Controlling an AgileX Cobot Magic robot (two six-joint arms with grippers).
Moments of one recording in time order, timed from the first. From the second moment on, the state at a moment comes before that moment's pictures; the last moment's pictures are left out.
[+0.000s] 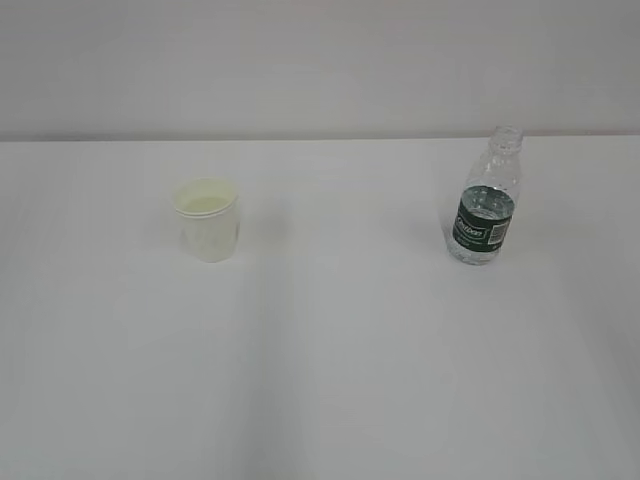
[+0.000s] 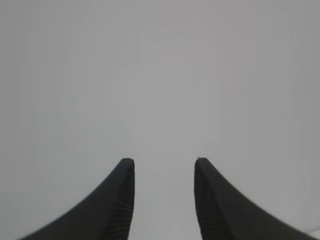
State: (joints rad) left arm 0.18 0.83 -2.05 -0.45 1.10 0.22; right arm 0.11 0.49 -1.30 -0.23 0.70 0.08
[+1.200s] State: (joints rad) left arm 0.08 0.43 -1.80 -0.19 1.24 0.04; right arm 0.11 0.13 -1.35 -0.22 1.15 -0.05
